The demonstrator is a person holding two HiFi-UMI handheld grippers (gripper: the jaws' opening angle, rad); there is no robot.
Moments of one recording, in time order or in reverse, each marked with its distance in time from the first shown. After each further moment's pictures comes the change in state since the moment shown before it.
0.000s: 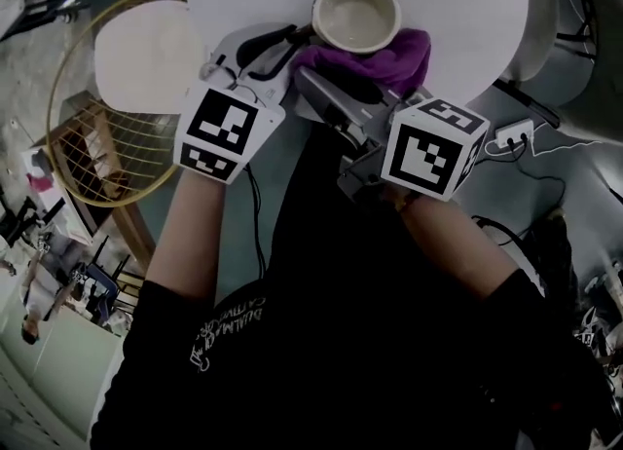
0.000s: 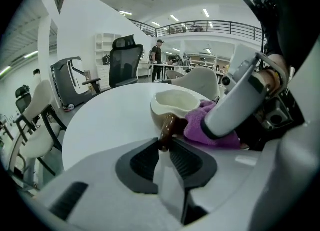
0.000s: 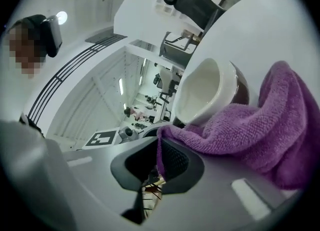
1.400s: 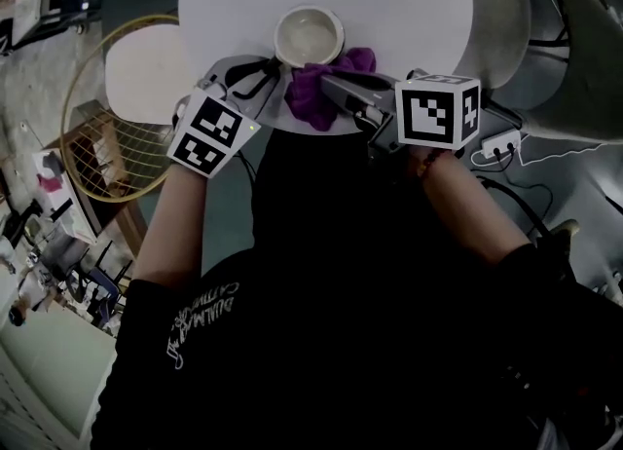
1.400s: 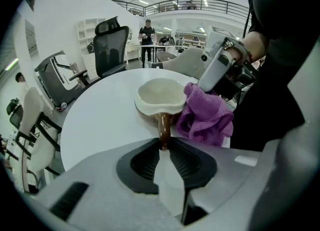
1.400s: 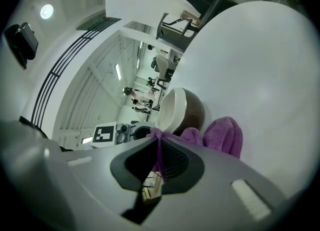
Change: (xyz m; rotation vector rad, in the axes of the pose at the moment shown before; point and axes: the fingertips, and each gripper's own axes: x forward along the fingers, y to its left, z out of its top) left arm 0.005 -0.024 0.000 0.097 0.240 -0.058; right arm -0.072 -0.031 0.039 0.007 0.237 -0.014
